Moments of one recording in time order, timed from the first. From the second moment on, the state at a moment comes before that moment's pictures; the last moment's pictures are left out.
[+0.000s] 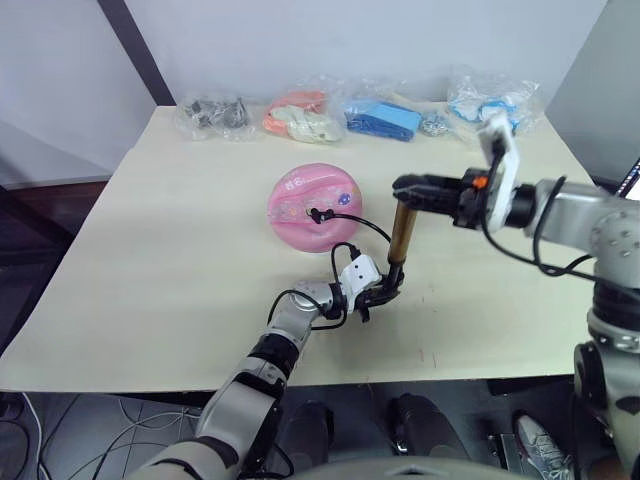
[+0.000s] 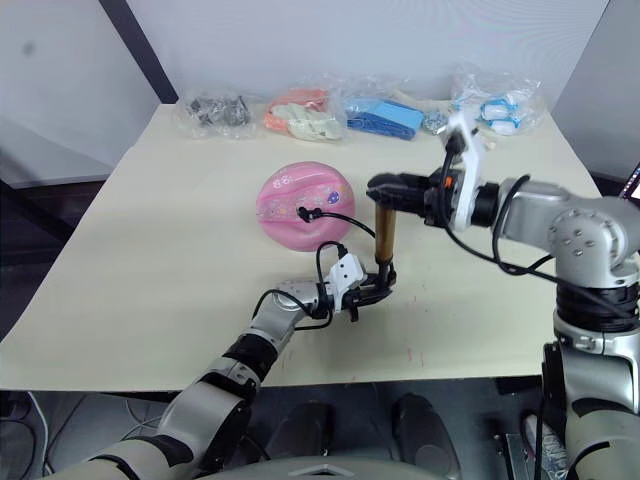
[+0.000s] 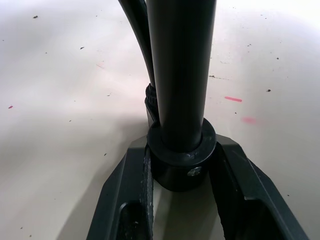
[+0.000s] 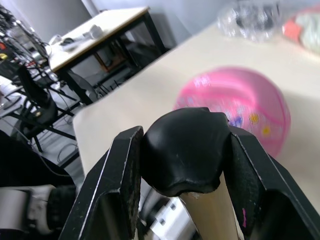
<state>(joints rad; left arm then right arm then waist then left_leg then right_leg) -0.54 0.12 -0.27 0.81 0.07 -0.23 -0.88 -0.81 -0.57 -0.18 -0.22 1.07 1.26 0.53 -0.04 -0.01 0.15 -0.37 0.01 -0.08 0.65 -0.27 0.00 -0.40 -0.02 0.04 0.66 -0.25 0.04</state>
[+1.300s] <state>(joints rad) -0.53 0.13 -0.27 0.82 0.06 -0.22 -0.86 -0.48 -0.46 0.11 -0.17 0.73 0.82 0.68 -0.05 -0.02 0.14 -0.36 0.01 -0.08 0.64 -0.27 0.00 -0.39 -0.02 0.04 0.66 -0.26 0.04</state>
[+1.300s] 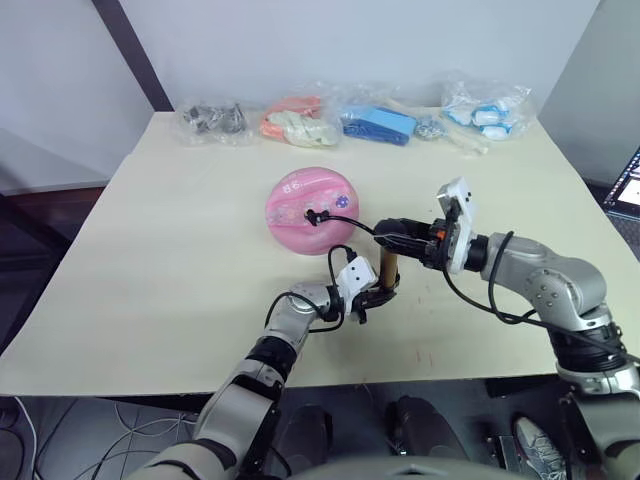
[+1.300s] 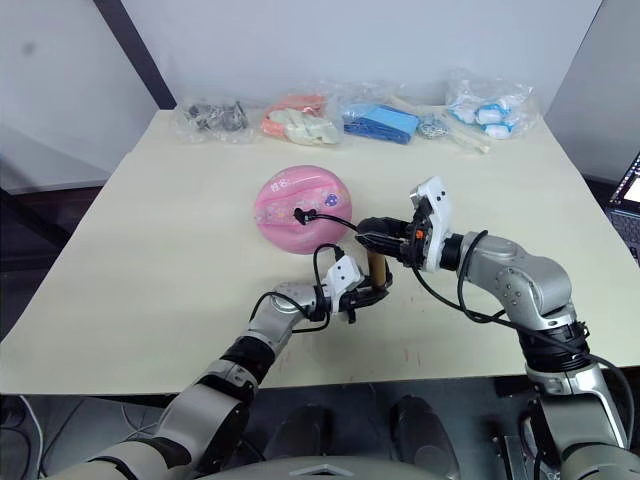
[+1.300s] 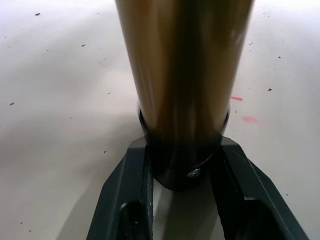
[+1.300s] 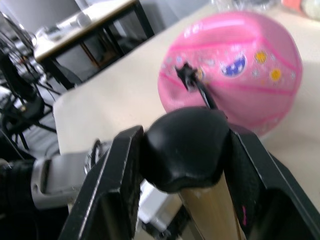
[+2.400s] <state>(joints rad) -0.53 0.12 -0.28 0.80 0.05 -0.23 -0.86 -0.86 -0.56 -0.24 -0.22 1.22 1.34 0.37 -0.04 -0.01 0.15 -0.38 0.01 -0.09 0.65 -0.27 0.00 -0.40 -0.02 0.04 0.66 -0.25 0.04</state>
